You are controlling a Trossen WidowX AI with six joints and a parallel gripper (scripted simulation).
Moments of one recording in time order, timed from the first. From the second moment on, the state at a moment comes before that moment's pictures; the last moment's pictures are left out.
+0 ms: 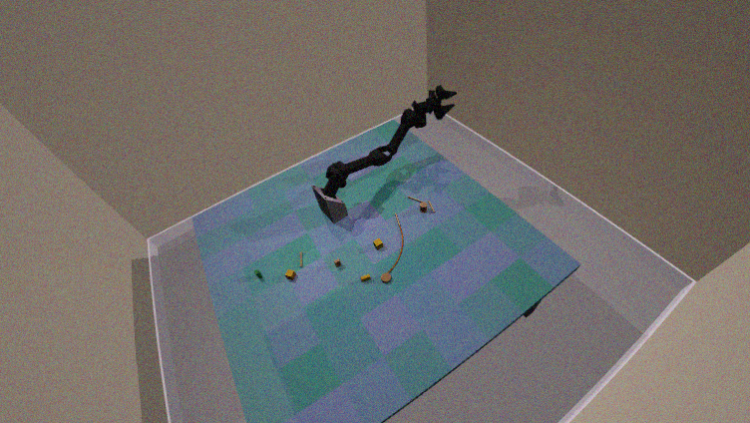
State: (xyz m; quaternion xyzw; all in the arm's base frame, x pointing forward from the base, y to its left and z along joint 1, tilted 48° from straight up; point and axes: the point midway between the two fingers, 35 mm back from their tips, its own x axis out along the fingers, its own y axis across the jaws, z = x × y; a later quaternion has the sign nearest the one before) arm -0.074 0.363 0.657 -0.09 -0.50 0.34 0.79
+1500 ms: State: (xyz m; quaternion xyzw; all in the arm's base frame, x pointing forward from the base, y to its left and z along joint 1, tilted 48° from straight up) arm 0.212 -0.064 0.638 0.00 -0.27 0.01 0.96
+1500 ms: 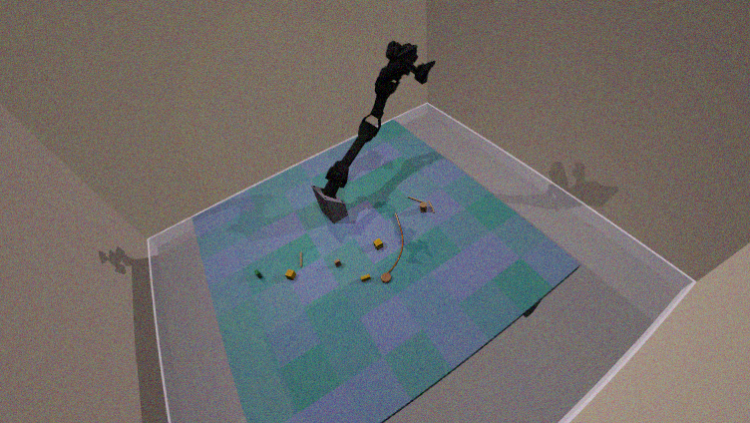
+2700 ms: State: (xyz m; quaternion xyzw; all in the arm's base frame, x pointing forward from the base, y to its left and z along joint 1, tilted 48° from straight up) arm 0.398 0.038 0.149 -0.32 0.22 0.46 0.79
